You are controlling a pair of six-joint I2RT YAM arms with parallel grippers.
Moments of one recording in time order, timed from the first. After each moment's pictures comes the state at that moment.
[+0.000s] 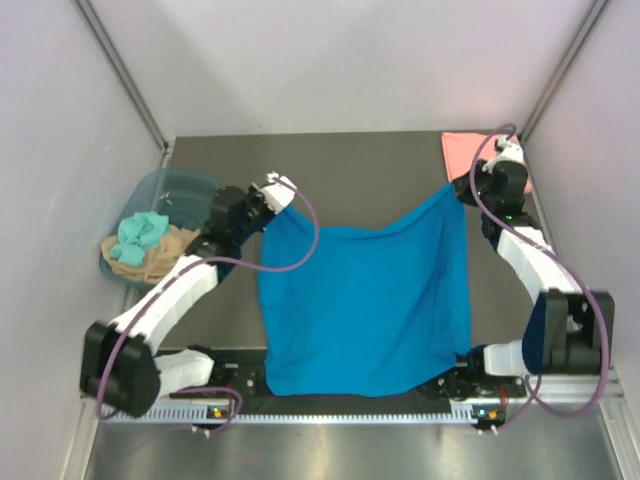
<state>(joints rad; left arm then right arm) -0.37 1.14 0.83 0.03 0.07 0.58 -0.01 1.30 0.91 0.09 -0.12 0.39</state>
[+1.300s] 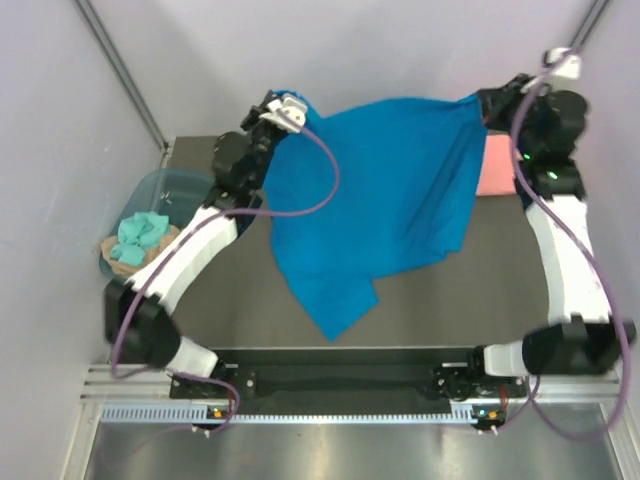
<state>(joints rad) -0.40 1.59 1.31 0.52 -0.14 0.68 -0.02 1.47 1.47 -0.01 -0.21 0.35</state>
